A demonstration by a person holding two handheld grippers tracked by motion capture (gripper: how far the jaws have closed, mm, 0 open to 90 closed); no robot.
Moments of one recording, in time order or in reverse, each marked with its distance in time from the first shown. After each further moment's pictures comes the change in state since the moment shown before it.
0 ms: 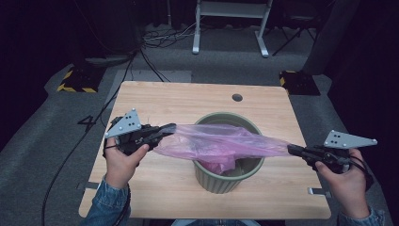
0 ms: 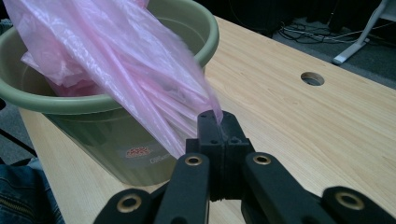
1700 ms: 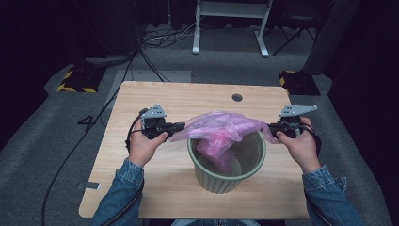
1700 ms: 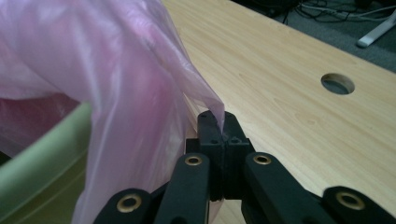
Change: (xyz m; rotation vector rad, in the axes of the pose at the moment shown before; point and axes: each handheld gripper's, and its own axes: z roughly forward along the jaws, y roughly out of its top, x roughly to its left) left arm 0.061 -0.053 0.080 0.290 0.038 -0.141; right arm -0.050 0.025 0.121 0.111 0.048 0.012
